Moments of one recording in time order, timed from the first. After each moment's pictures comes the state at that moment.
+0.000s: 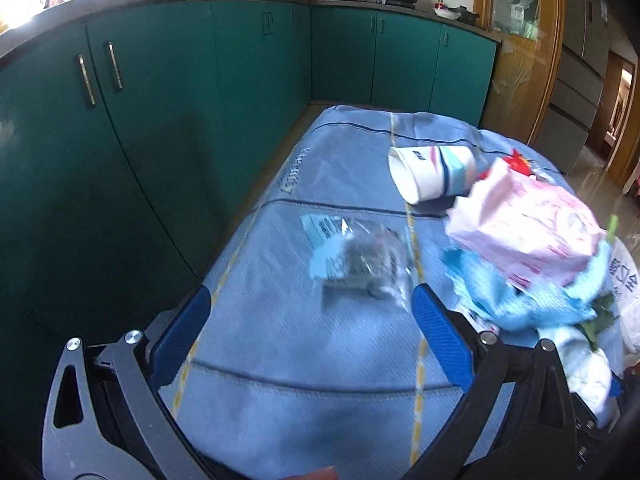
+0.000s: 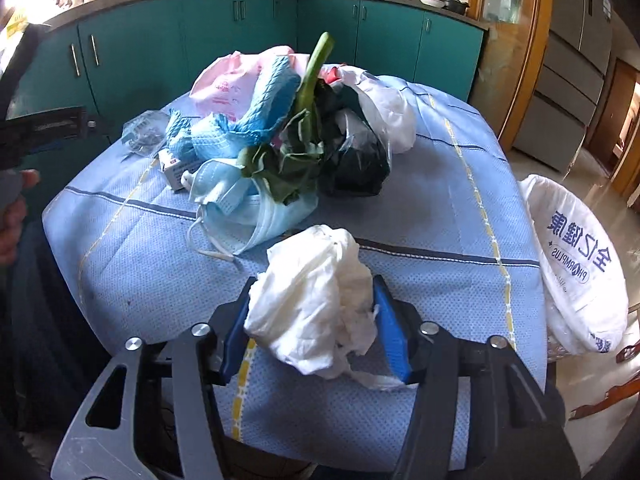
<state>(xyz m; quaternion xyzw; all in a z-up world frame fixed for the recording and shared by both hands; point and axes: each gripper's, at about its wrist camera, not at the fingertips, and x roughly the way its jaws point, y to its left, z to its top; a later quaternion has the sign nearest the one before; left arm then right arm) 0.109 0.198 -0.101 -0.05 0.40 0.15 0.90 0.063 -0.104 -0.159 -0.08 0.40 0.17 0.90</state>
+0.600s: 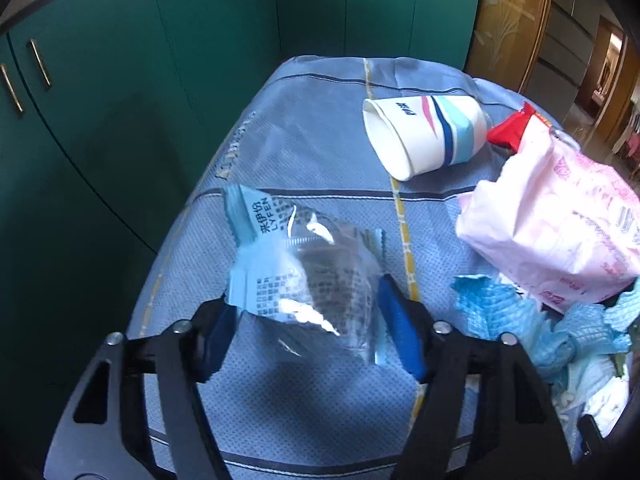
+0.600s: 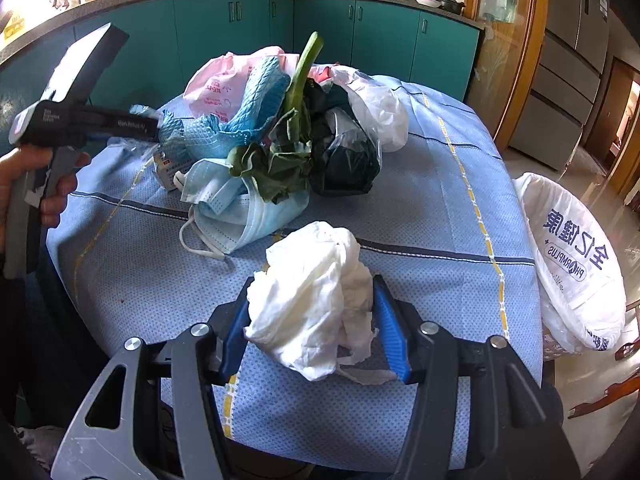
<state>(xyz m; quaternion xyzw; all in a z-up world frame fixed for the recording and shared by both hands) 0.174 0.190 -0.140 -0.04 0.47 0.10 0.88 0.073 -0.101 -0.161 -0.09 0.40 0.16 0.90</state>
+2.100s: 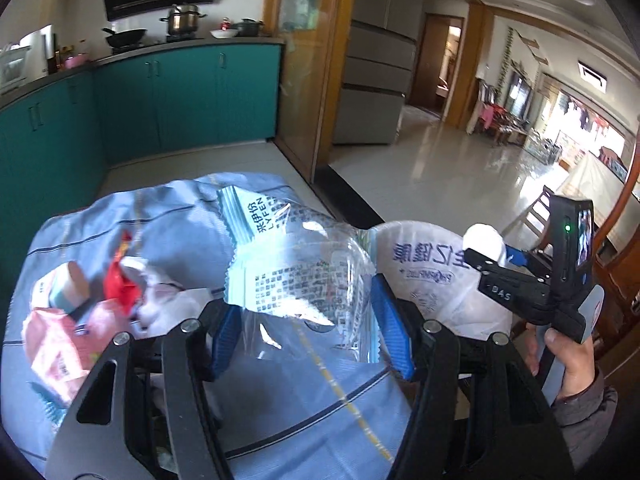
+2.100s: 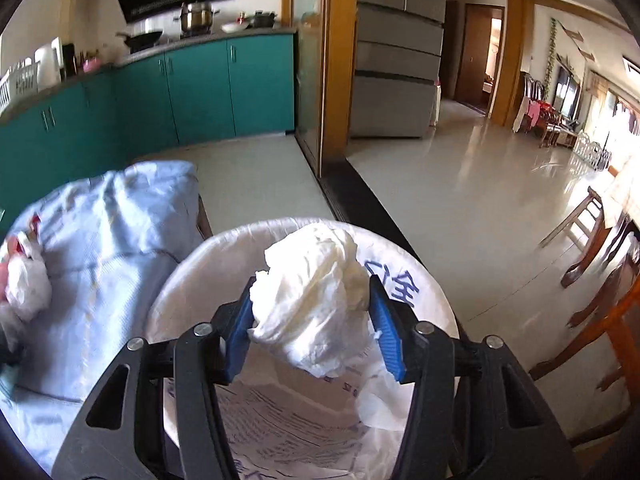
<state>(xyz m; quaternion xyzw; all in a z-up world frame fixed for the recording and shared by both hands) 0.180 -0.116 -0.043 0.01 0.34 -0.18 0.92 0.188 -0.382 -0.122 0.01 0.35 -0.08 0.93</state>
